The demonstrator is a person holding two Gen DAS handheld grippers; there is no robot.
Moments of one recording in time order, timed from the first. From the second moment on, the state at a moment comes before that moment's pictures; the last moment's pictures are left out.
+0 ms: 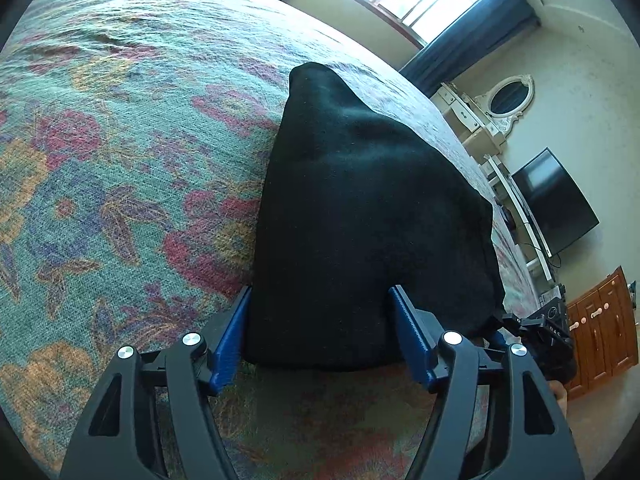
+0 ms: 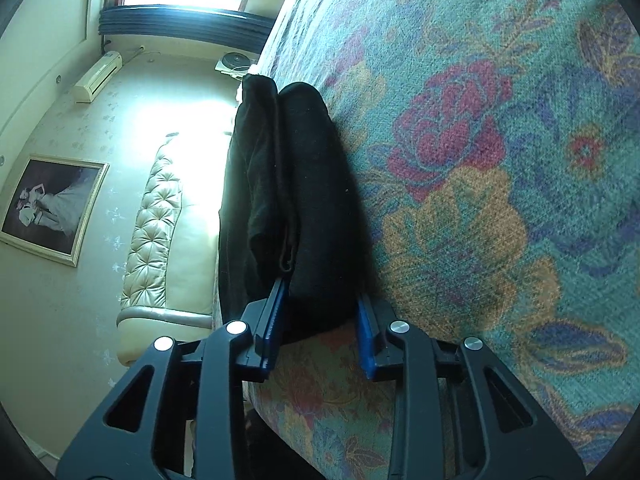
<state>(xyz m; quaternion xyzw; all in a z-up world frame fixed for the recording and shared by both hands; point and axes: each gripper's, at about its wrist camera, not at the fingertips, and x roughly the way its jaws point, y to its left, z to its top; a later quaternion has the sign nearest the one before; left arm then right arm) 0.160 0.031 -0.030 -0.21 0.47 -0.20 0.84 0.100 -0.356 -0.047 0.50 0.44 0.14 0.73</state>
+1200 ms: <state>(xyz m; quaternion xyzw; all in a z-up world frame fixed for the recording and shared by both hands) 0.059 -0.017 0.013 0.00 0.41 -0.06 0.91 0.037 -0.219 0.022 0.08 0.46 -0.01 0.88</state>
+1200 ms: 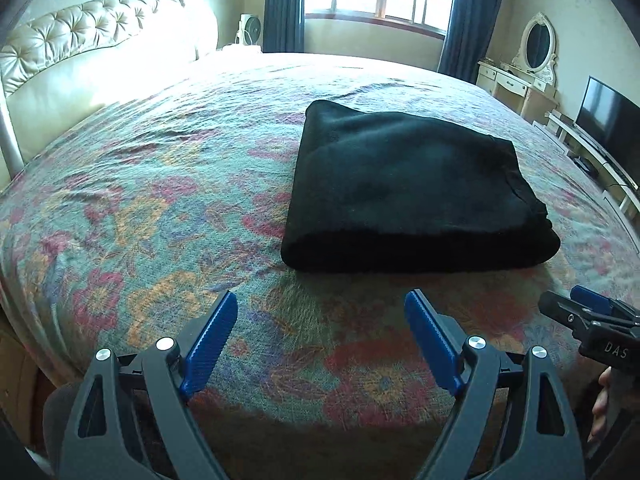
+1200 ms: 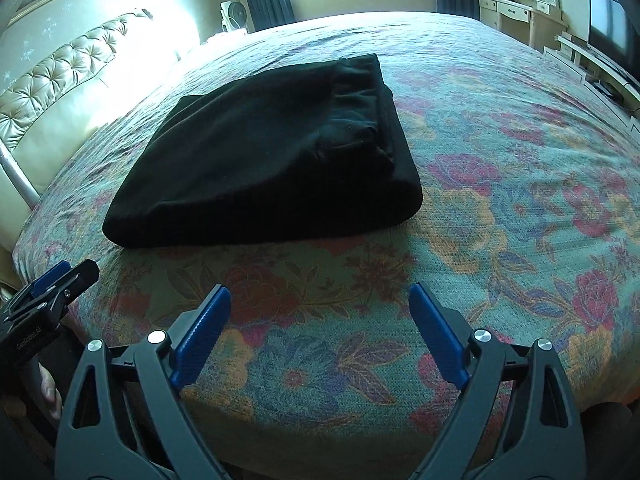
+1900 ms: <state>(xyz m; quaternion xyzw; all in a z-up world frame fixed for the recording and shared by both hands) 0.053 -0.024 0.036 -0.04 0.39 -0.08 0.91 0.031 -0.214 0.031 0.08 0.46 -0.01 0.88</state>
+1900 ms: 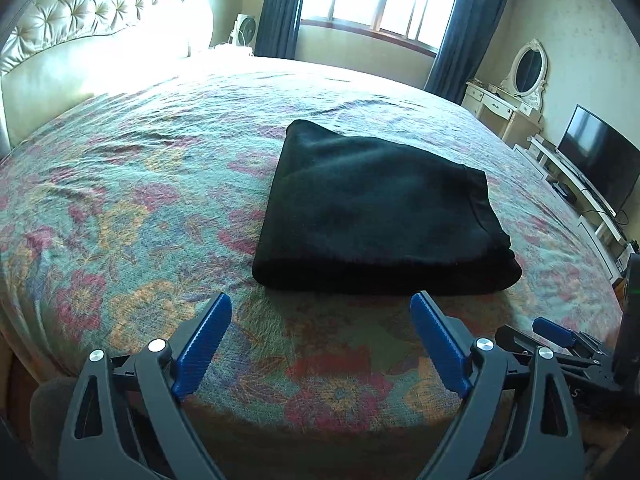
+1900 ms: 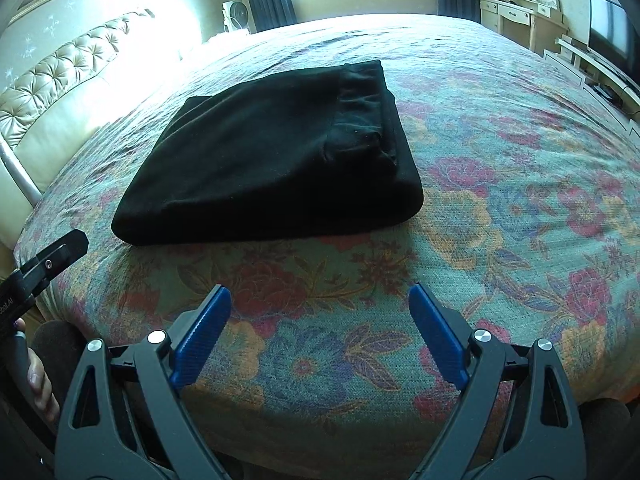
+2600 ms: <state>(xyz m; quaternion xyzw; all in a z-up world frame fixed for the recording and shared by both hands) 0.052 -0.039 0.028 0.00 0.41 -0.09 0.91 0.028 -0.220 0.037 0.09 0.46 -0.01 0.88</state>
